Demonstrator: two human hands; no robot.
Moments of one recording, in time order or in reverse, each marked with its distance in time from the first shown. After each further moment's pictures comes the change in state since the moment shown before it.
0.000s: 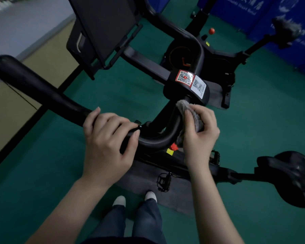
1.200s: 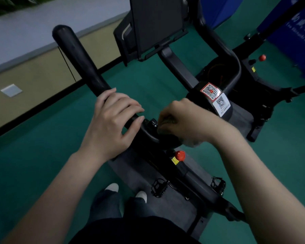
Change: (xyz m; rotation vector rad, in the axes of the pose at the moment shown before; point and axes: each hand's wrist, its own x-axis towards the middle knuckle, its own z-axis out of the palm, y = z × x) left_hand 0.005 0.011 -0.014 0.071 0.000 -0.133; right_hand 0.071 -0.074 0.022 -0.731 -1.499 -0.543
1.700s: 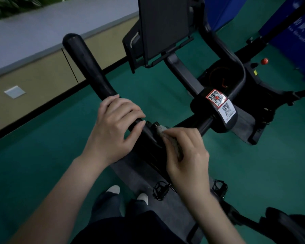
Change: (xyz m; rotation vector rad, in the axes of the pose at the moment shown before) left_hand -0.001 -0.011 -0.002 -0.005 -0.015 -0.017; right_hand -0.035 -0.028 0.090 0.361 0.957 0.032
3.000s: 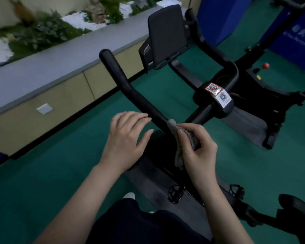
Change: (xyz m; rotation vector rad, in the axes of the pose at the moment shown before) left_hand -0.063 0.038 -0.040 0.145 -0.061 -0.073; right_hand -0.047 -0.018 -0.014 0.407 0.144 0.141
